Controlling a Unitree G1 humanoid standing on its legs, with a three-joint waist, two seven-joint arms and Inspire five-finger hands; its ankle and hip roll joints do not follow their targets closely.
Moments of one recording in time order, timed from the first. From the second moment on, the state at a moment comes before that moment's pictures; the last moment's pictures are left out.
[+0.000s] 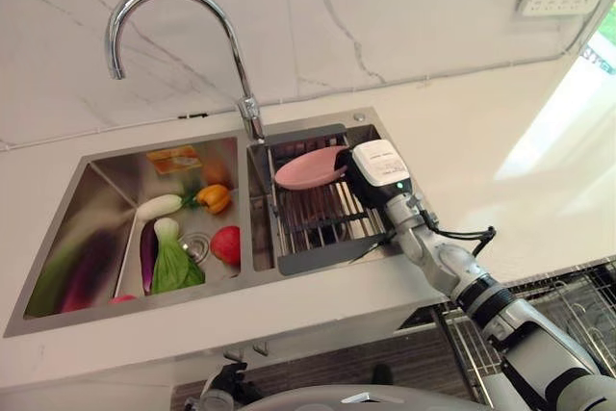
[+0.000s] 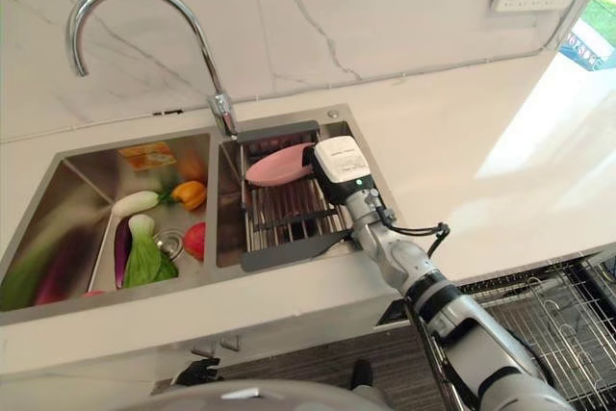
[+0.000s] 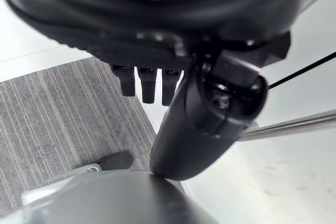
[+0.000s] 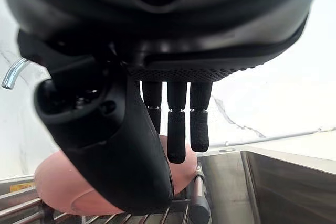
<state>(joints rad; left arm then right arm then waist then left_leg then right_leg) 0.05 0.15 -0.23 1.26 0.05 -0.07 0.18 -0.46 -0.45 0.62 0.35 -0.78 0.00 -0.45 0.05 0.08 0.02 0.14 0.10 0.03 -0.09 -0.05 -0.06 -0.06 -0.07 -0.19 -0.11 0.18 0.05</state>
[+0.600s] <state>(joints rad) 0.05 0.15 -0.22 1.24 0.05 -0.06 0.20 -0.41 -0.52 0.35 0.09 -0.63 -0.02 -0.56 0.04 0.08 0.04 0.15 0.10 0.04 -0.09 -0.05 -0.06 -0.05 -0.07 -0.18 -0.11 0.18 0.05</state>
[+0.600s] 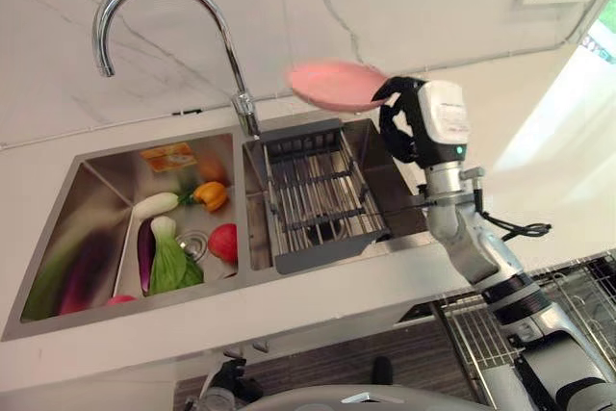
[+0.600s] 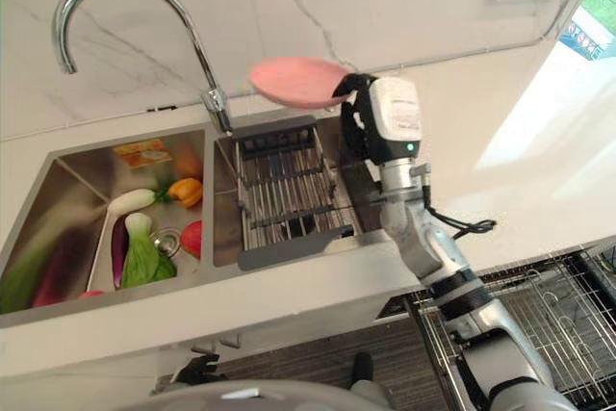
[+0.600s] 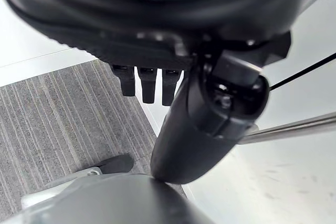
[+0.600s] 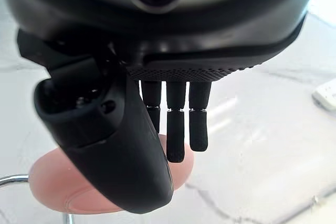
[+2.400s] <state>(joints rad) 0.07 0.24 -0.22 1.26 0.20 -0.06 0.12 0.39 -0.65 -0.40 -0.26 -0.86 0.06 -0.61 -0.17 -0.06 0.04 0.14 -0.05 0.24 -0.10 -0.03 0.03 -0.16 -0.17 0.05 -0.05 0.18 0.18</state>
